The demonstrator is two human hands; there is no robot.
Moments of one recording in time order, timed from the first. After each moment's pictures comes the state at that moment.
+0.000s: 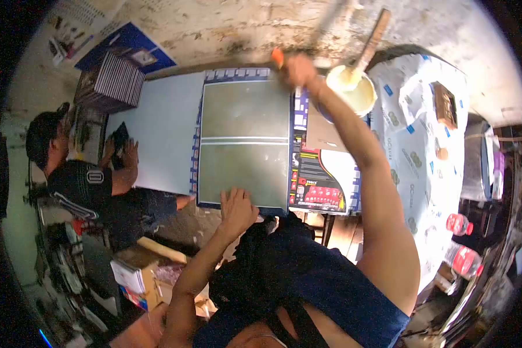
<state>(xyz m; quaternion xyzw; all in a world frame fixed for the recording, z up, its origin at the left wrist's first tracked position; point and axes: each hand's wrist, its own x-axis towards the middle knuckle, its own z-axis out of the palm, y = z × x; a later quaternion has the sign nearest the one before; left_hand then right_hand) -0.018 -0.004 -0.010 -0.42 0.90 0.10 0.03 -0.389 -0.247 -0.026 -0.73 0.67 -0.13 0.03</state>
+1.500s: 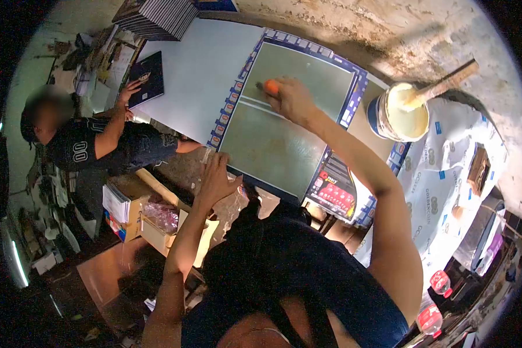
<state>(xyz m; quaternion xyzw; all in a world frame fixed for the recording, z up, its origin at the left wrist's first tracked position) 0.072 -0.017 -0.010 -0.62 0.76 0.17 0.01 -0.198 -0.183 -0.013 -0.80 0.41 -0.40 0.17</state>
